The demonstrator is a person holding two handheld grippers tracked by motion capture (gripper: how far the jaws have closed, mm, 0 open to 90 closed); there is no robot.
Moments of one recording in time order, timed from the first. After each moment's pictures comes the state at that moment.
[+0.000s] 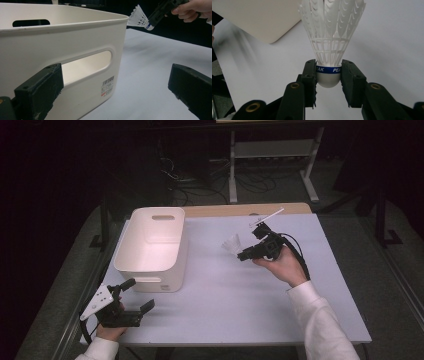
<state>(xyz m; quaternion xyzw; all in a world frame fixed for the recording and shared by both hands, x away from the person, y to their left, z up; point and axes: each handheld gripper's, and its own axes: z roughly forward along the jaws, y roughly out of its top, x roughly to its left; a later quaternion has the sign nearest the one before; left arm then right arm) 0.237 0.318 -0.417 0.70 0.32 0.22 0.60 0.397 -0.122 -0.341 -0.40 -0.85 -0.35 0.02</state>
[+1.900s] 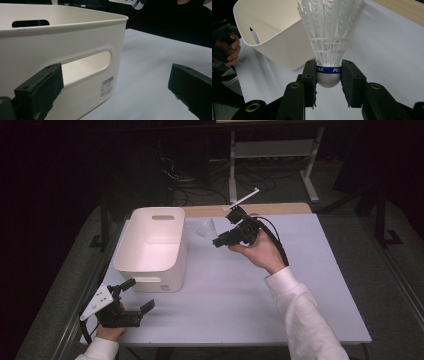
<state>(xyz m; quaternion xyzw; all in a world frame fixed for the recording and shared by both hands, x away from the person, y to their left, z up) 0.237 0.318 -0.417 0.70 0.32 0.22 0.60 0.405 -0.059 -0.288 -0.34 -0.86 -0.38 0.00</state>
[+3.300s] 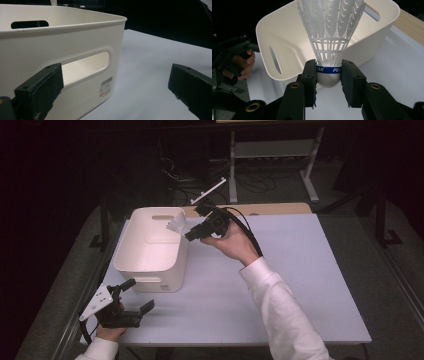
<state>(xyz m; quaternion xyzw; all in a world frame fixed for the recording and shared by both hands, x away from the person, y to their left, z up) 0.236 0.318 -0.417 0.70 0.32 0.22 0.60 0.412 0.010 -0.262 -0.29 -0.87 -0.40 0.00</state>
